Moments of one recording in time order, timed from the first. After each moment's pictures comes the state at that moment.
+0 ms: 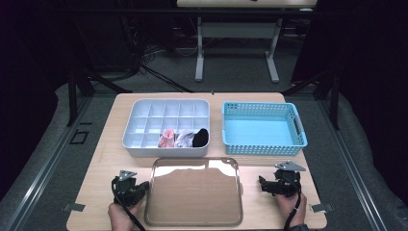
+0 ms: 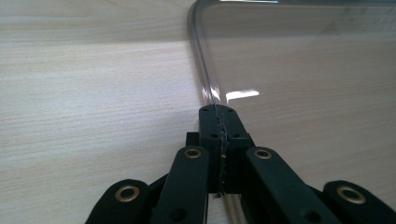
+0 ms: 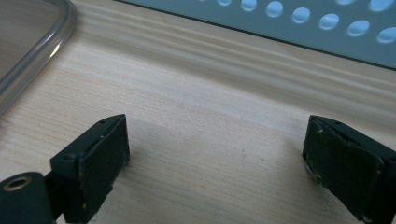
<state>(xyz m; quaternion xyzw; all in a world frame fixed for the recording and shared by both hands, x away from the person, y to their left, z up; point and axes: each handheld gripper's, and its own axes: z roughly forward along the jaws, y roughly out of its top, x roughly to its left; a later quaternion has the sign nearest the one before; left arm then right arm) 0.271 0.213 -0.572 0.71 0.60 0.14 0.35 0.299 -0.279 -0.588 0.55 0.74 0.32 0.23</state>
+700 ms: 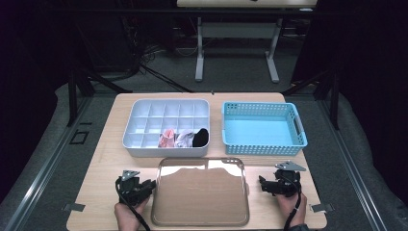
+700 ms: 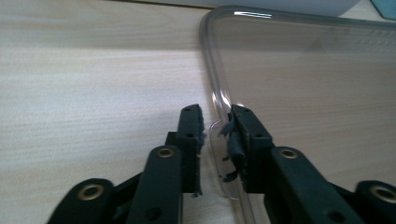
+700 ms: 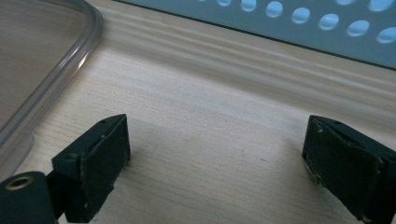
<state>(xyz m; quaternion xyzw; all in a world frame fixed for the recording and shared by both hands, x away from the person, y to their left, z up) 0.272 0.207 -0.576 0.68 0.61 0.13 0.38 0.300 -0.280 -0.588 0.55 0.74 0.32 0.23</state>
